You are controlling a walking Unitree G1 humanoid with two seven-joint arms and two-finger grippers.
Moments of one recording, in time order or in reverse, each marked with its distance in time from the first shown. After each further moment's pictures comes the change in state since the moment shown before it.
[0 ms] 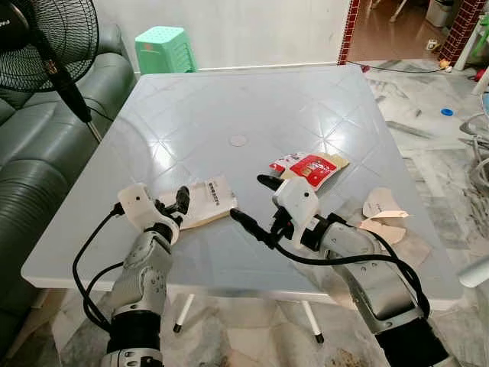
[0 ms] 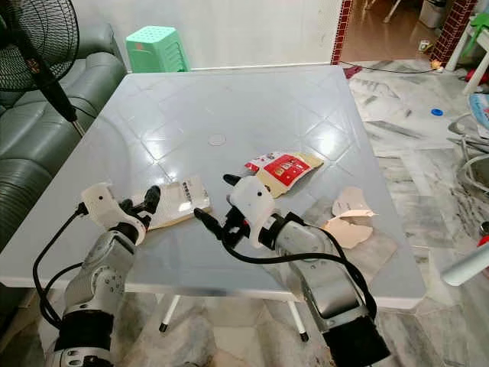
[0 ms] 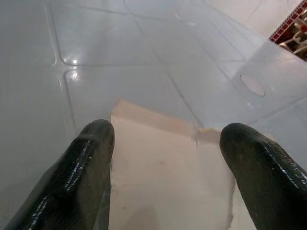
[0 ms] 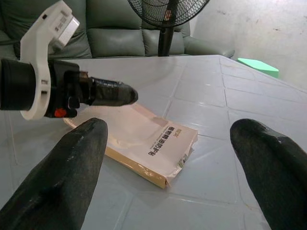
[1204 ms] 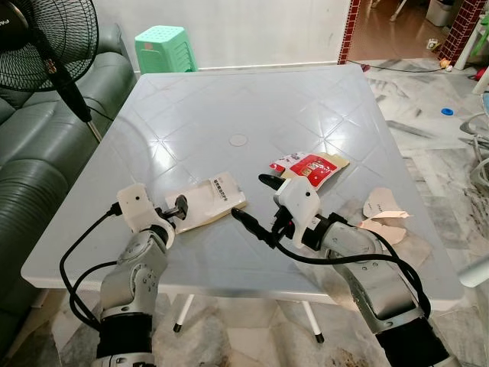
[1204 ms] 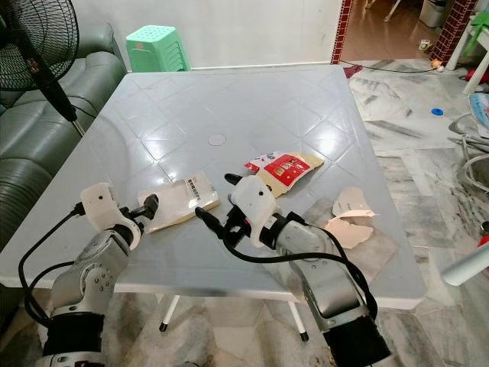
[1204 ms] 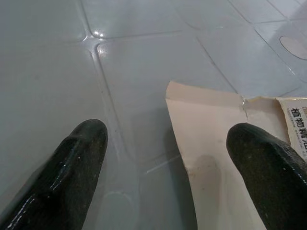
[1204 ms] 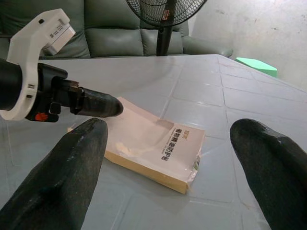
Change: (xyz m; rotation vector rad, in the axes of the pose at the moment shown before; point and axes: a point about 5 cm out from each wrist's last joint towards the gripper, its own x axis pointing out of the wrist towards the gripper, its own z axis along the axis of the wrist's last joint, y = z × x) left arm -0.009 0.006 -0.002 0.096 0.131 0.096; right arm -0.001 -0.001 0.000 0.000 0.000 -0.007
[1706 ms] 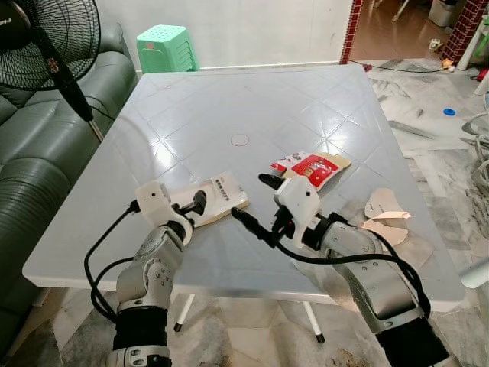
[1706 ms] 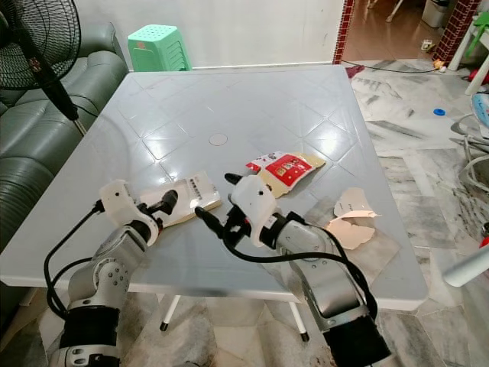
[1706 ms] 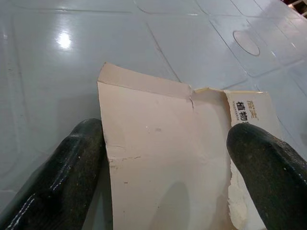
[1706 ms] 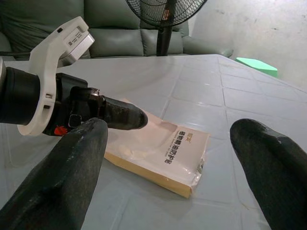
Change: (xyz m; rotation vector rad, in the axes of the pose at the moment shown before) left arm 0.007 -0.030 -0.006 -0.087 0.032 -0.120; right arm 0.000 -0.001 0.000 0.000 -0.001 -0.004
